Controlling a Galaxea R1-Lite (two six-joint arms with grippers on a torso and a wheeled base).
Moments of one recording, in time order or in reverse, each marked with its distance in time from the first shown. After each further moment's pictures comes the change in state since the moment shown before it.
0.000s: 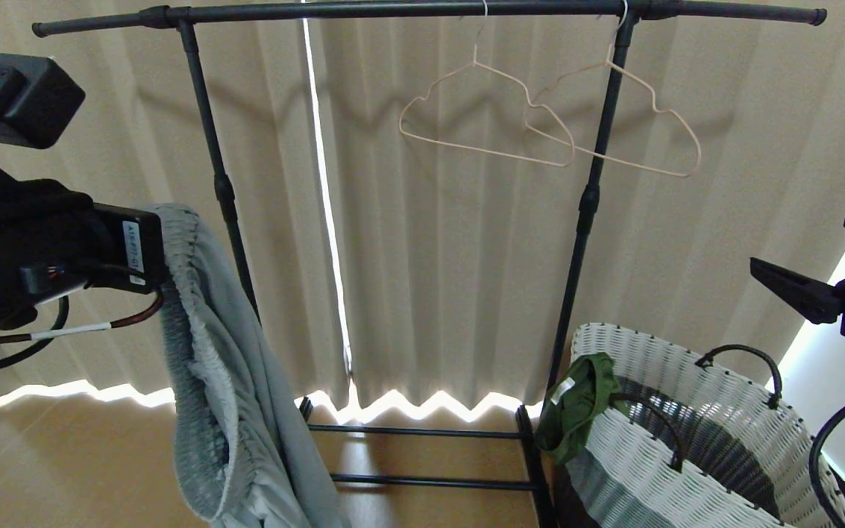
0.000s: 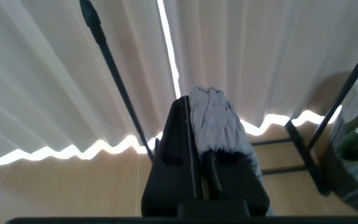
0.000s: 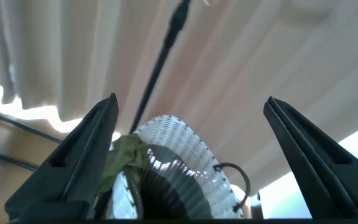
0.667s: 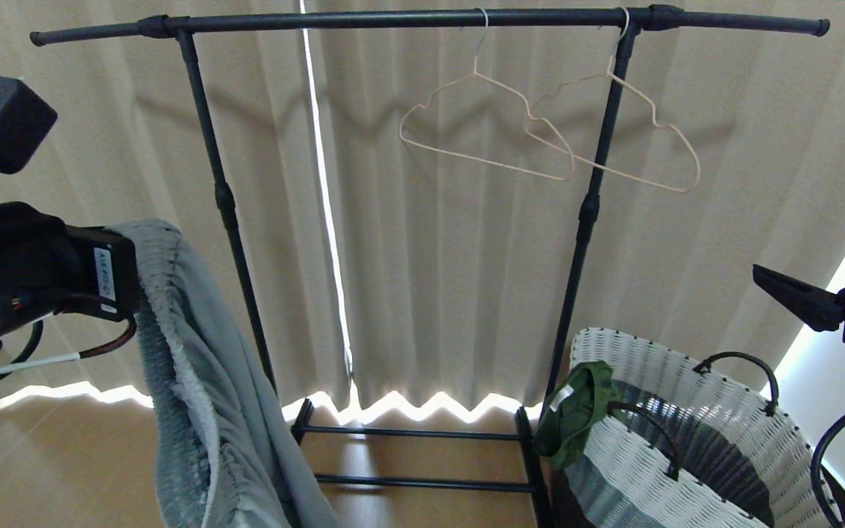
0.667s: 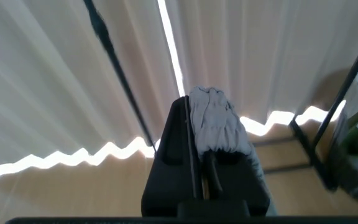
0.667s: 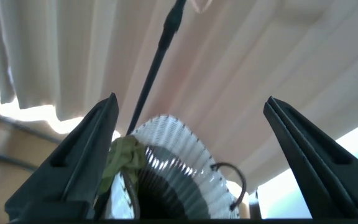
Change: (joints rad) left arm -0.001 -0.069 0.073 -0.004 -0.008 0.038; right arm -0.015 -0.019 0.024 -0.006 0.008 0.004
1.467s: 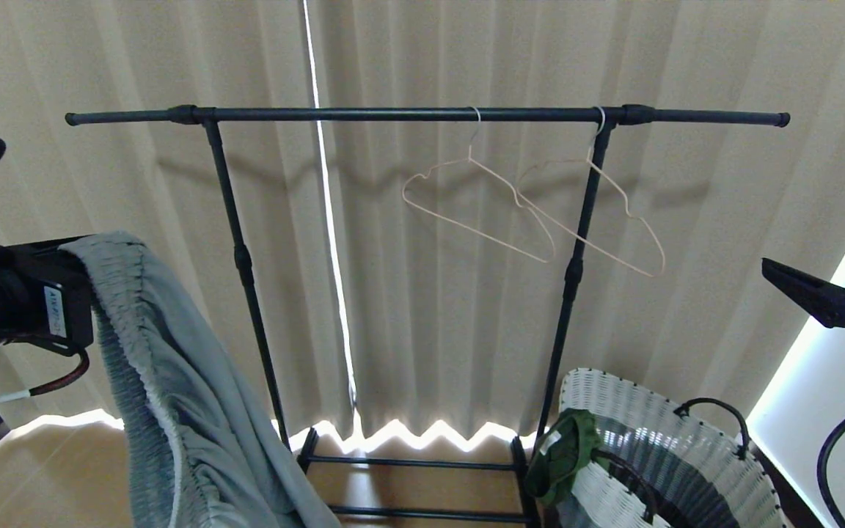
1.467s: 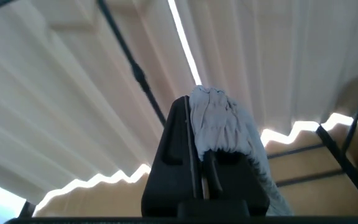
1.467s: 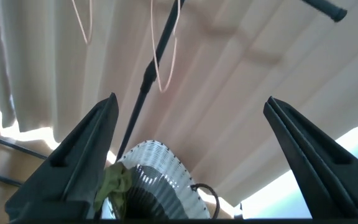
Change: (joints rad) left arm 0.073 -0.089 0.127 -0.101 -0.051 0.154; right arm 0.000 -0.013 -0.003 -0.006 0.004 0.000
